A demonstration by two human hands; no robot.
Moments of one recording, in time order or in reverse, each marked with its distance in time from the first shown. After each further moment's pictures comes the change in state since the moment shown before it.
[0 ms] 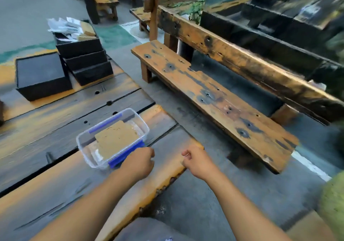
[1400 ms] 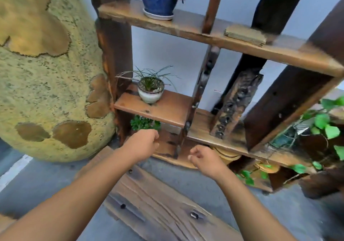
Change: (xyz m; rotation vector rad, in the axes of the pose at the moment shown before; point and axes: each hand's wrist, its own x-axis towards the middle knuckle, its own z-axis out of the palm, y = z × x) left_hand -0.261 0.615 0.281 0.619 -0.836 2.006; right_hand -0.481 0.306 -0.035 0.847 1.373 1.488
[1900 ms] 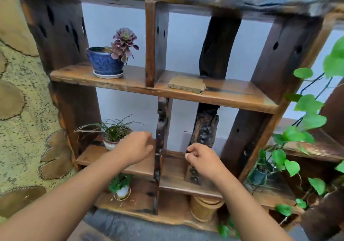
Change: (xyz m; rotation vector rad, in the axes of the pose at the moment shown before) left_hand 0.108 0.176 -0.061 0.148 0.237 0.200; right_hand 0.047 0.036 -0.199 0.092 0.306 -0.156
